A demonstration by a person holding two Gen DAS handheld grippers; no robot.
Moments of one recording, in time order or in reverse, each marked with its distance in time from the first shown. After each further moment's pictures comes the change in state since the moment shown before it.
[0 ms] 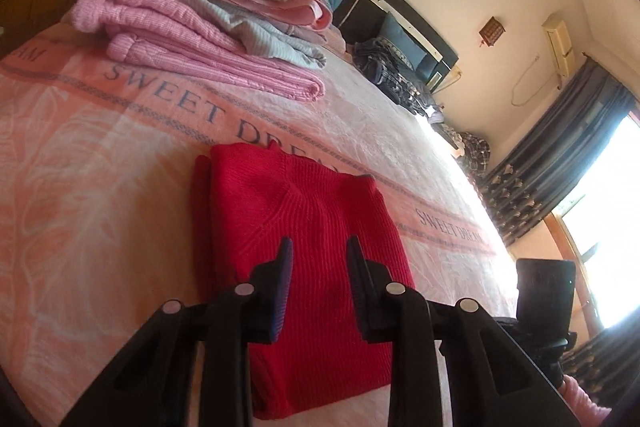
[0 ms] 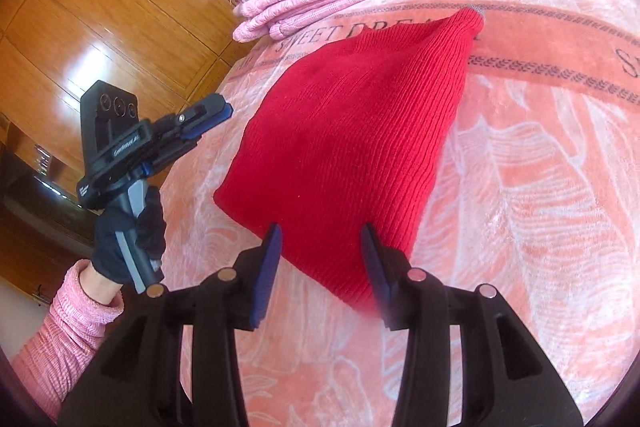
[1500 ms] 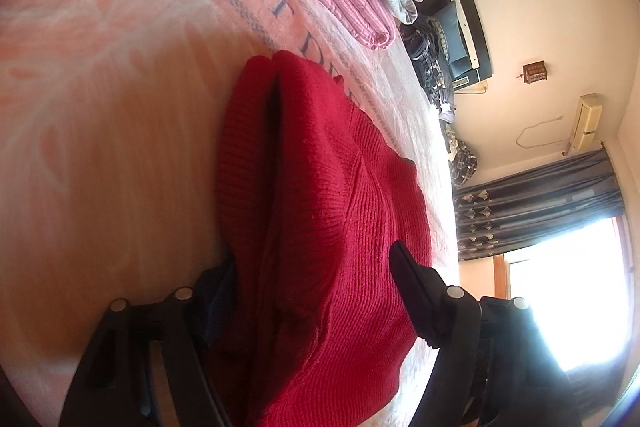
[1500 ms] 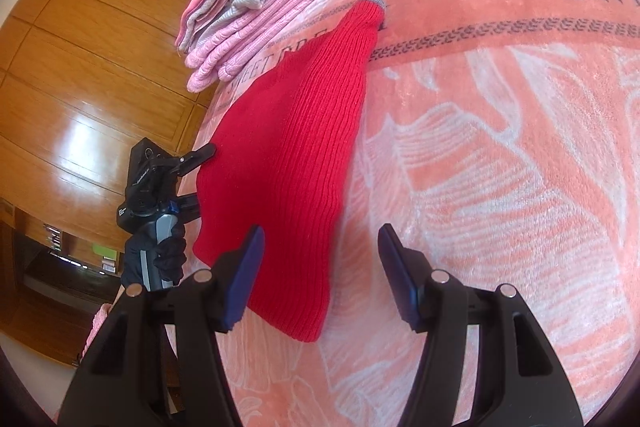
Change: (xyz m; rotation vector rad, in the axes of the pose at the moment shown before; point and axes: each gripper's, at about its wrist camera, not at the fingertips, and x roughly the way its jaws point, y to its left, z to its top) left arm 0.086 0.094 0.019 -0.415 0.204 -0.160; right arm -0.024 -0.078 -0.005 0.252 -0.065 0.033
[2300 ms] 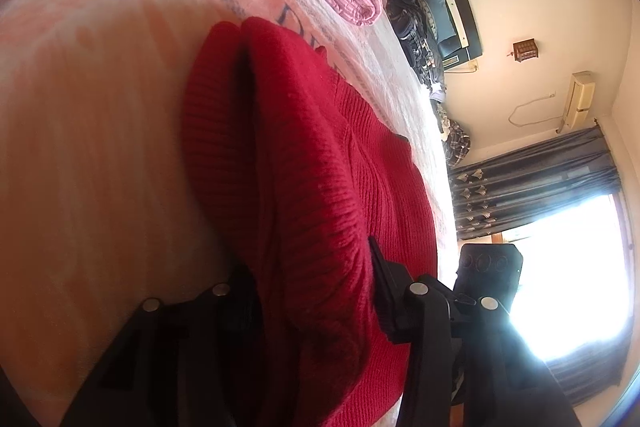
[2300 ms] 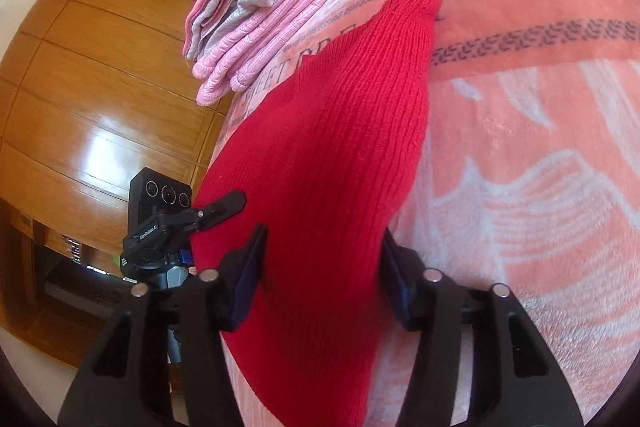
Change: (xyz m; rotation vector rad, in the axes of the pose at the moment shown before) left arm 0.021 0.001 0.005 0.038 0.014 -0.031; right arm 0.055 0.007 0.034 0.028 -0.006 0.119
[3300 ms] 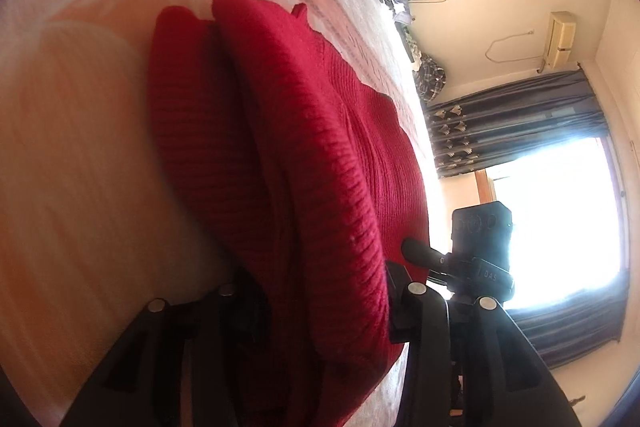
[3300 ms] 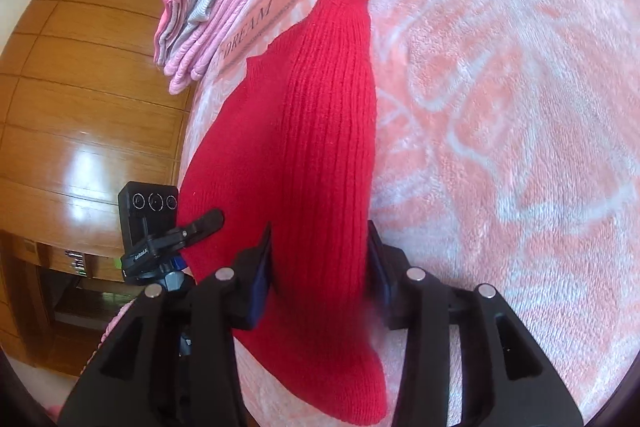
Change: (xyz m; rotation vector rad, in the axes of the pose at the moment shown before) left arm 0.110 -0.117 -0.167 0.129 0.193 -0.054; right arm -0.196 -0.073 -0.116 0.157 0.045 -0.099
